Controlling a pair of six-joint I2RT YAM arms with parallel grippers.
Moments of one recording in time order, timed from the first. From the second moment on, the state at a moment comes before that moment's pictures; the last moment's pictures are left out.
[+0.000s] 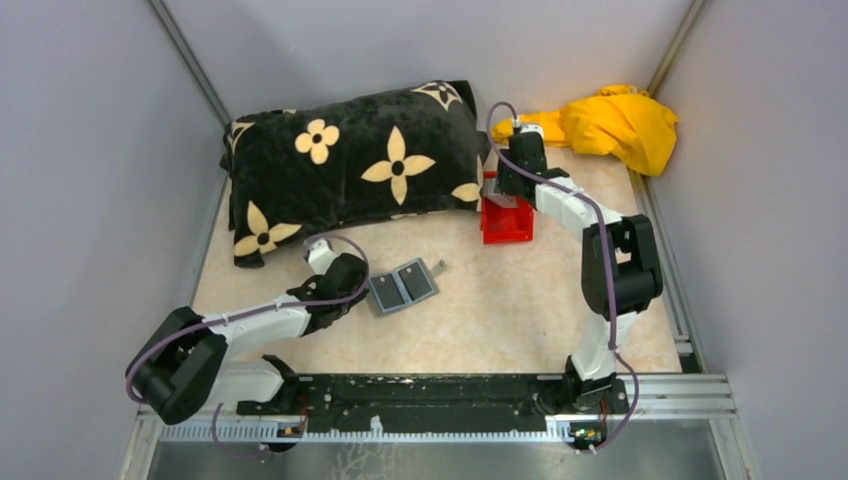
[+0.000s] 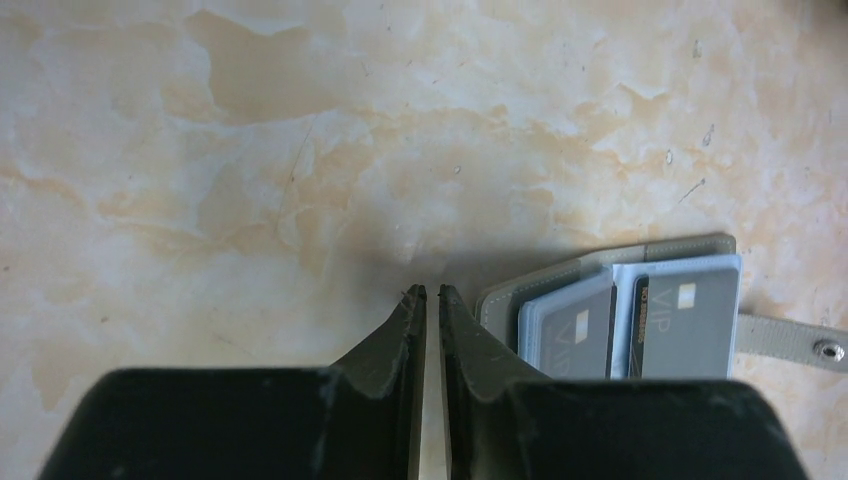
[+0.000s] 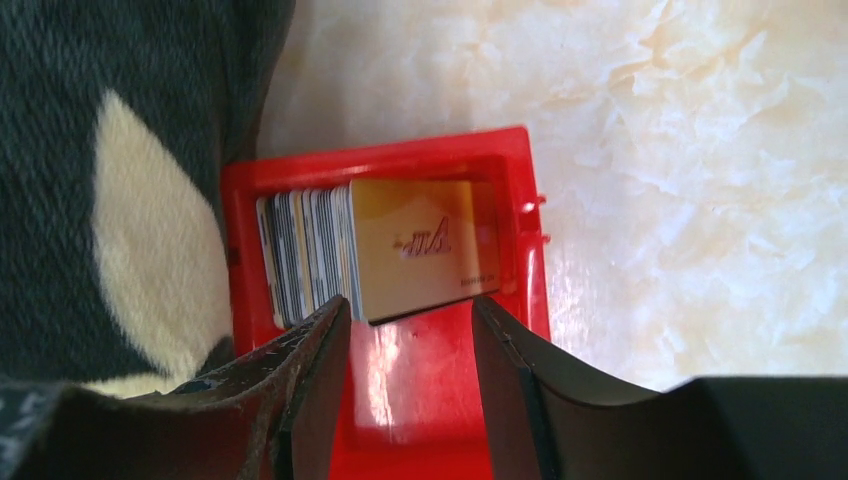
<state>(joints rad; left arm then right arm) -0.69 1.24 0.41 -0.04 -0.51 -1.09 0.29 1.80 1.30 -0.23 0.20 0.27</state>
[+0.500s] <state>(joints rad) -0.65 1.30 0.43 0.05 -0.46 -1.02 0.25 1.89 1.41 -0.23 0.12 0.28</state>
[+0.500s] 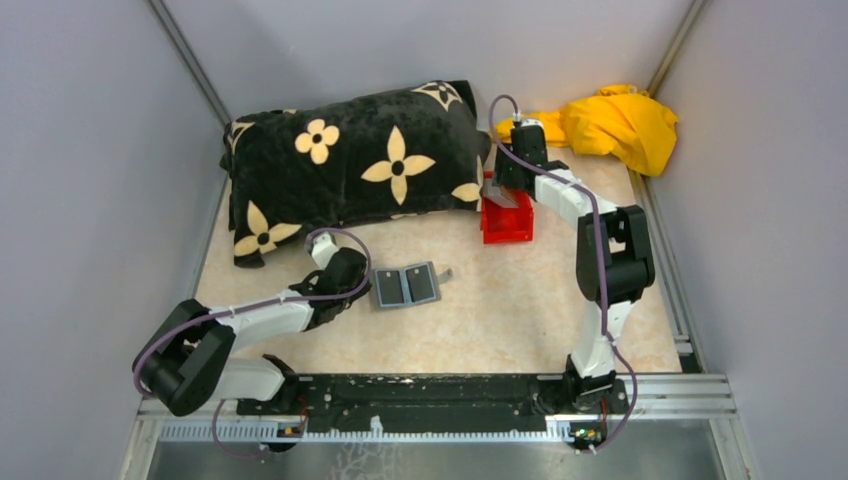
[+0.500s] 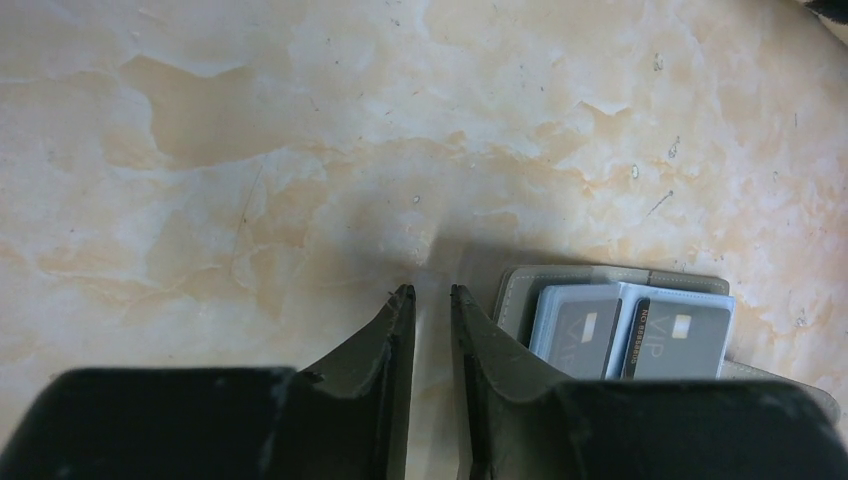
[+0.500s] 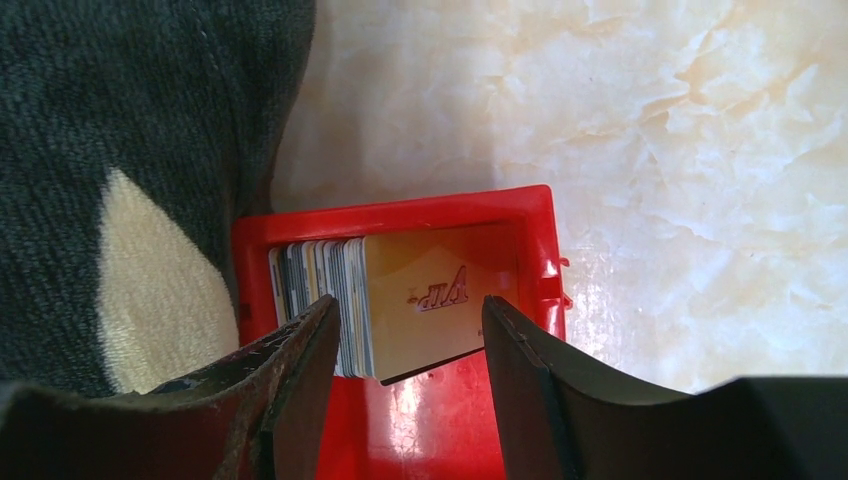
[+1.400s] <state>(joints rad) -0.64 1.24 0.41 0.01 -0.44 -1.01 0.24 1.96 1.44 -0.22 0.06 0.30</state>
